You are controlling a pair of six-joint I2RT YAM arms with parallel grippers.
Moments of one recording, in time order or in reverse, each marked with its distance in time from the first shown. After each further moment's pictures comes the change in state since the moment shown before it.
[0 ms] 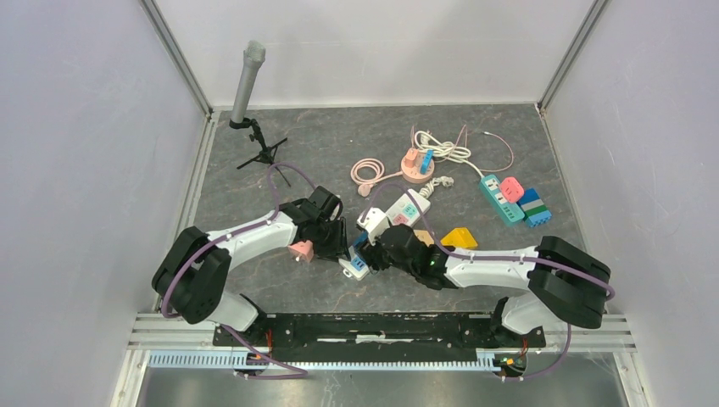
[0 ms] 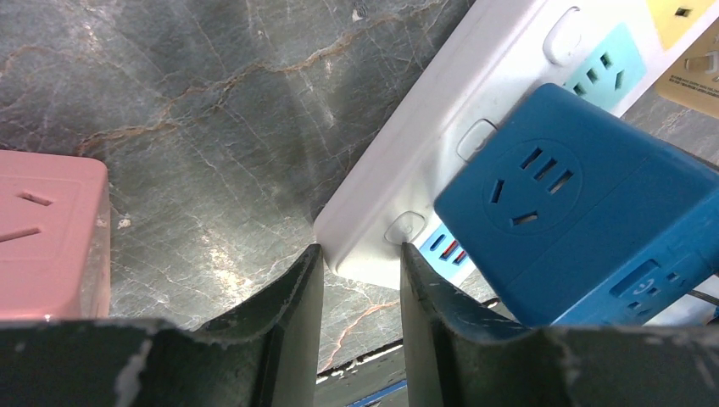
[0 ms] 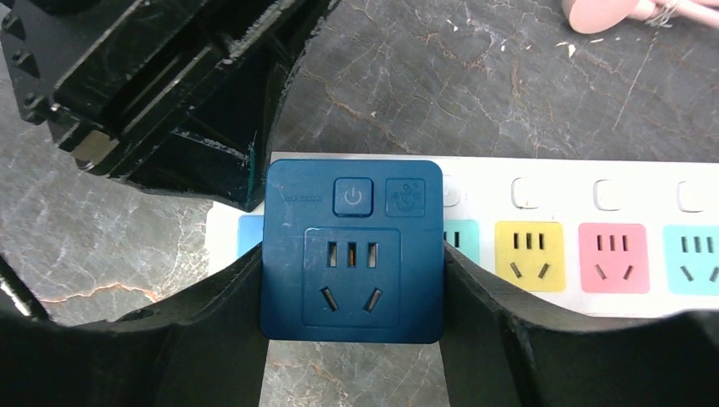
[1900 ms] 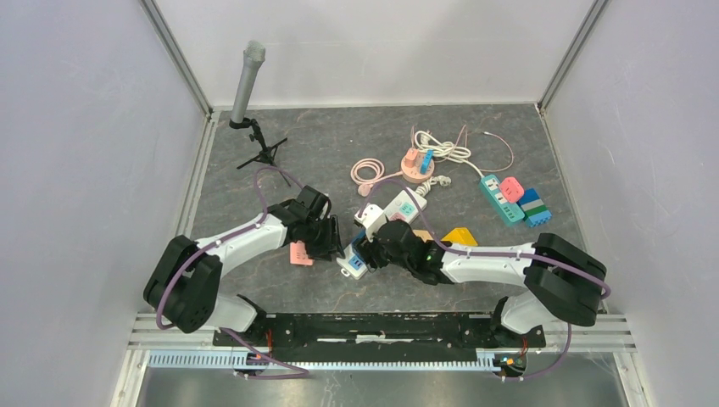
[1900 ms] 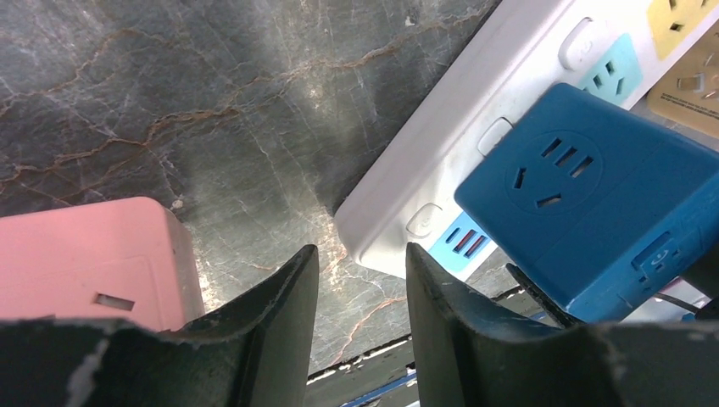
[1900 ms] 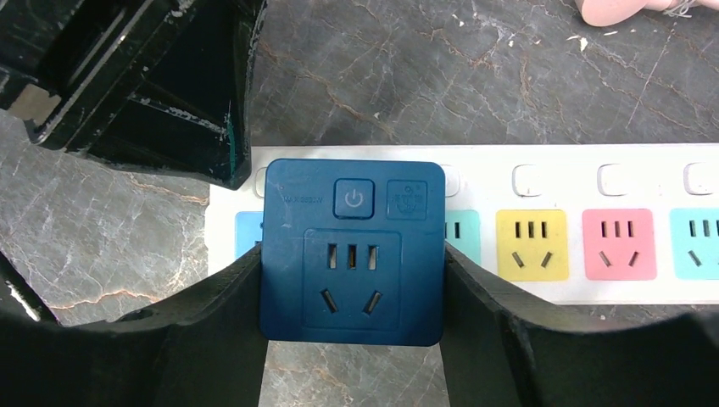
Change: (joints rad) left arm 0.077 -0.087 -0.039 0.002 0.039 -0.006; right arm -0.007 0.037 0.055 -0.062 0.014 -0.002
